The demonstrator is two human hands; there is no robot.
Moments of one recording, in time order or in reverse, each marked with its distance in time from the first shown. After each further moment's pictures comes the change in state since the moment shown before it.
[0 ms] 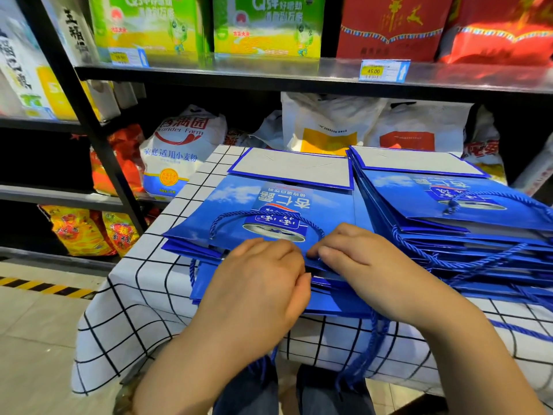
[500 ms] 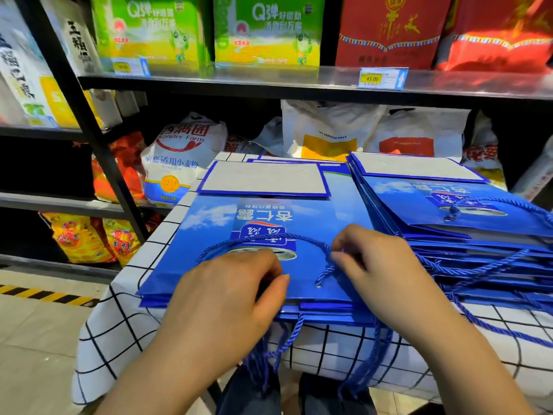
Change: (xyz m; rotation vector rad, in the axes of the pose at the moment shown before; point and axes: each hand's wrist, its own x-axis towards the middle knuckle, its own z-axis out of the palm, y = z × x) left_hand -0.014 -0.010 -0.029 -0.135 0.034 -0.245; right_hand -0.004 -0.004 0.005 -0.064 0.345 0.081
